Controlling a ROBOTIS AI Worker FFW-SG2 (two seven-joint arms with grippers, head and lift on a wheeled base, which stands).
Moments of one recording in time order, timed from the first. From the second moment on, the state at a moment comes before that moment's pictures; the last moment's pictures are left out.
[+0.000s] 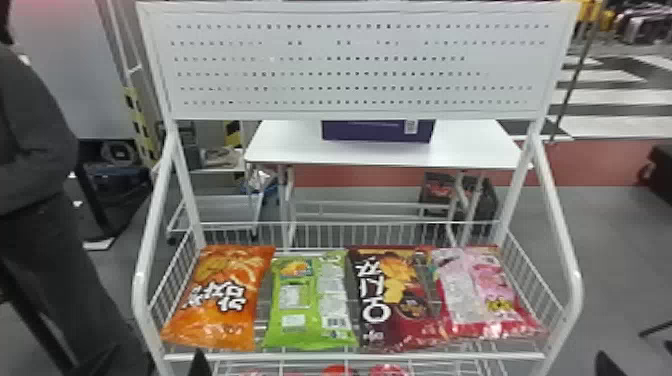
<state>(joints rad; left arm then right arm) 0.90 0.30 -0.09 -2.39 0.06 -0.16 0.26 0.85 -0.34 -0.30 -2.23 -0.47 -0.12 0.21</state>
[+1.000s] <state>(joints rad) 0.90 0.29 -0.10 -2.39 0.05 -0.16 0.25 0.59 -0.34 -0.08 -2.09 -0.35 -0.05 0.12</state>
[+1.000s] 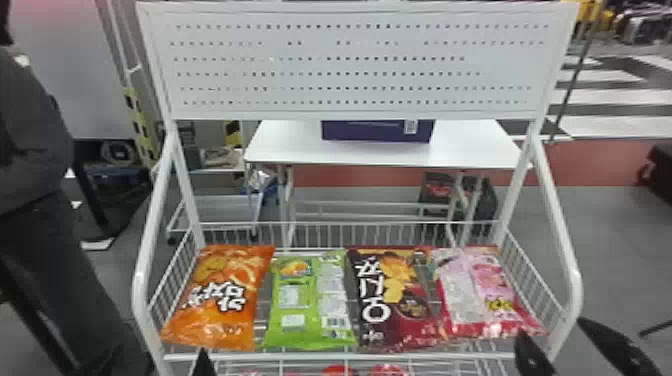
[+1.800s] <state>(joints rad) 0.92 0.30 -0.09 -2.39 0.04 -0.16 0.26 -0.01 -0.26 0.33 -1.69 -0.22 0.47 0.09</state>
